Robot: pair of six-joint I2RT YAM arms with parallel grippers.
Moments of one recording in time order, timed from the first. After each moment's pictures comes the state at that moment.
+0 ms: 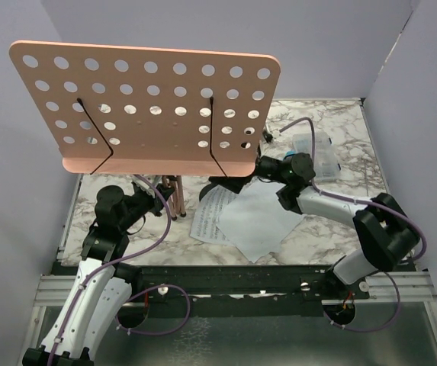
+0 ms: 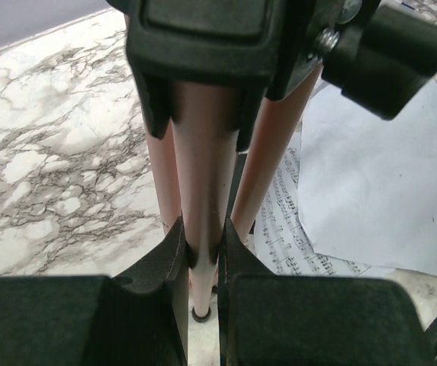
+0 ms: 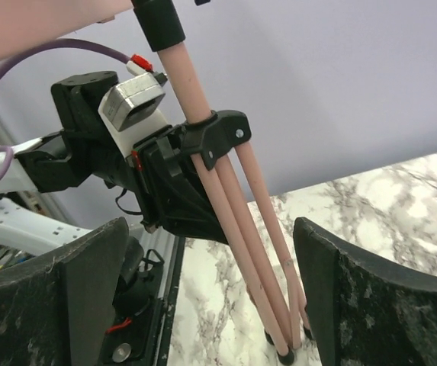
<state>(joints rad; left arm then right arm) -0.24 0.52 0.51 -0.16 0.44 0.05 0.67 1.50 0.77 1.21 -0.72 0.61</state>
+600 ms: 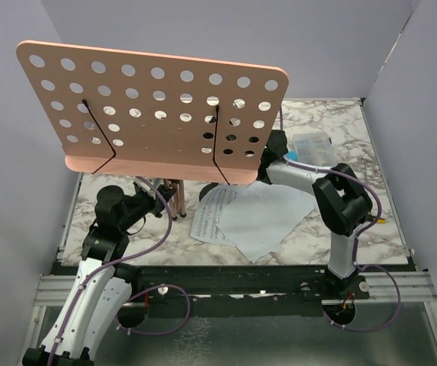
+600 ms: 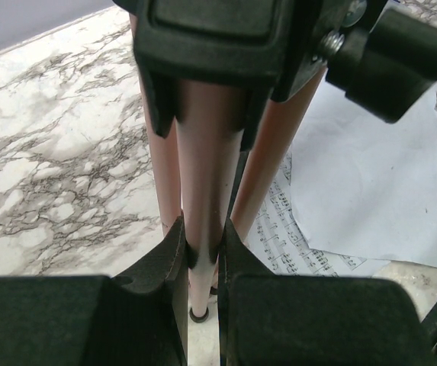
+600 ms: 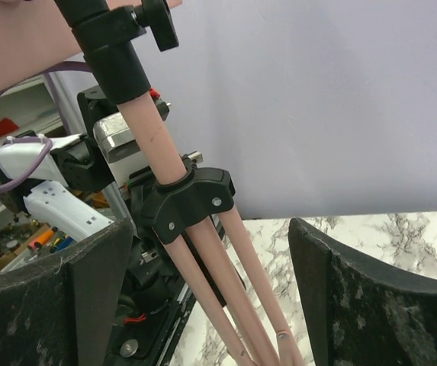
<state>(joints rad) -0.24 0.52 0.51 -0.16 0.48 0.07 0.66 1.93 1.27 1.38 -1.00 0.88</state>
